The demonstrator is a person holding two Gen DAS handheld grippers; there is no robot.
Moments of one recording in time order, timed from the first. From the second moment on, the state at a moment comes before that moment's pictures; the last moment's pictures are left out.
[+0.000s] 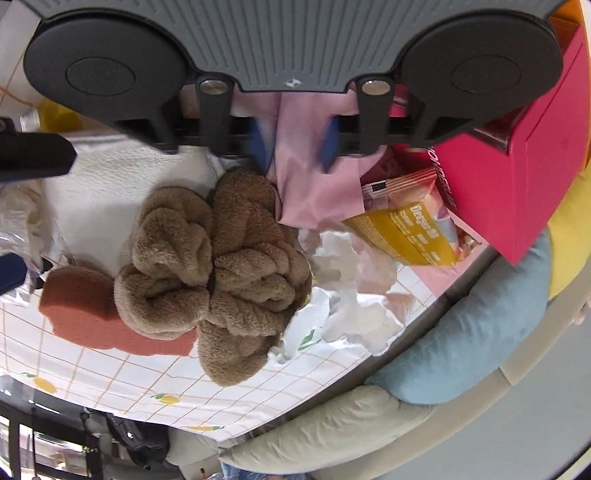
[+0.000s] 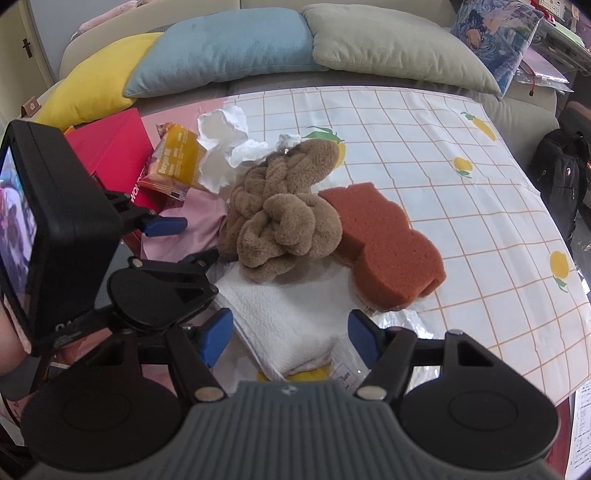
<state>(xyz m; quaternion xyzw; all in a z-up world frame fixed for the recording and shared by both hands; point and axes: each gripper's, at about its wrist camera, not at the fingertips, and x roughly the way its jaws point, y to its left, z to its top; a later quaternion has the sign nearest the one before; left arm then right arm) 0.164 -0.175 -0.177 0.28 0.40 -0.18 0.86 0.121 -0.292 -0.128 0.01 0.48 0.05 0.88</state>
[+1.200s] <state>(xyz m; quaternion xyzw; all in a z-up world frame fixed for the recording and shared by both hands) 0.078 -0.052 -0.082 0.08 0.43 -0.09 0.89 0.116 -0.198 -0.160 -0.03 0.50 0.16 0.85</state>
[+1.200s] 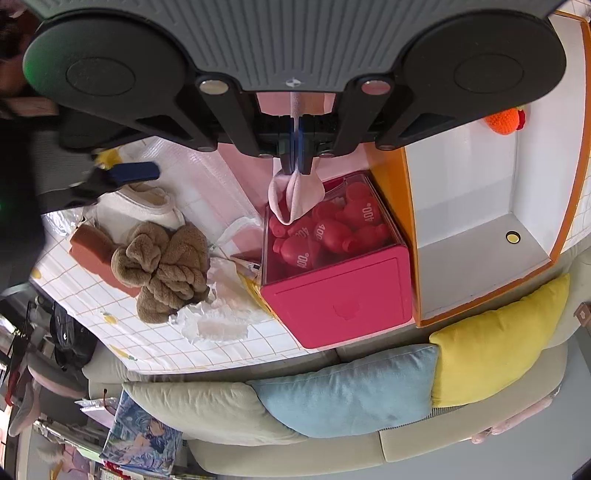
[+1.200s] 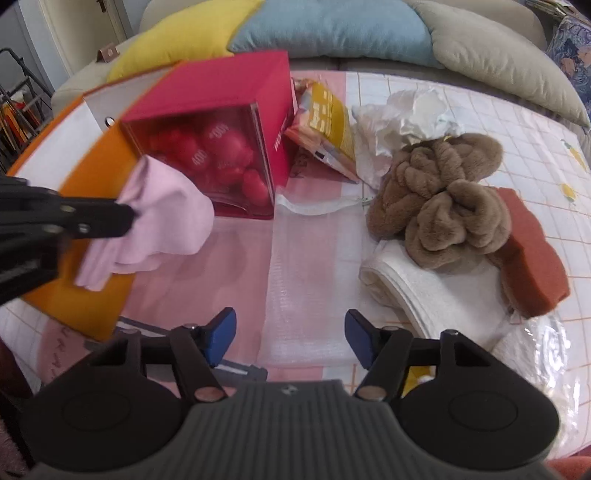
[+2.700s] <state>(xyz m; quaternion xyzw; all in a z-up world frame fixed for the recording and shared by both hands) 0.032 0.039 0.021 -0.04 0.30 -0.04 0.95 0.060 -0.155 0.008 0.06 0.36 0.26 0.89</state>
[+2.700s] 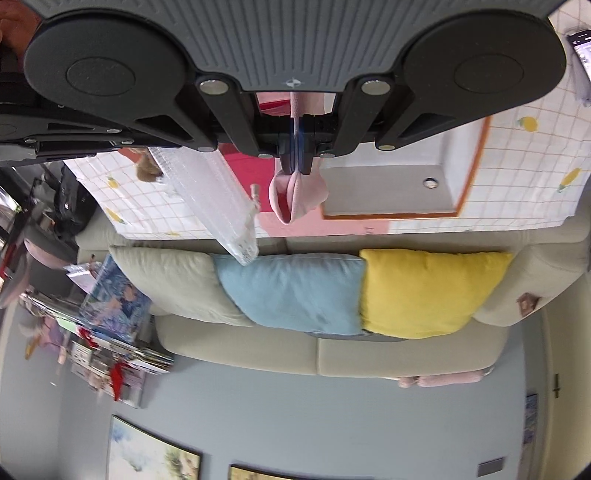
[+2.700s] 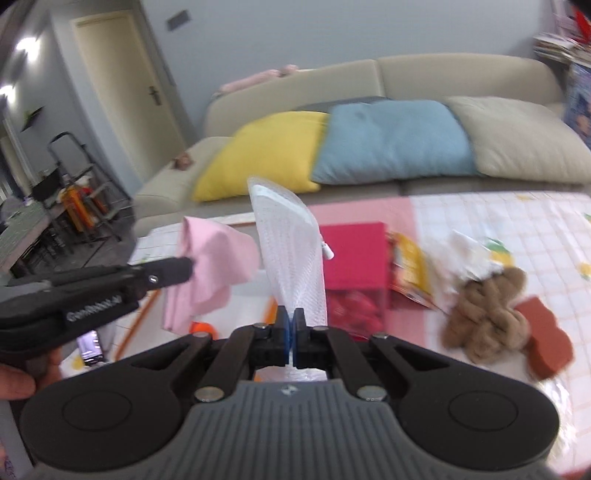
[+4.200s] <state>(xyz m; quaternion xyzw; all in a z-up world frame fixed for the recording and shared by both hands) 0.129 0.136 -0.120 0.02 0.63 -0.06 0.78 0.171 0.019 -0.101 -0.17 0.50 0.28 0.80</state>
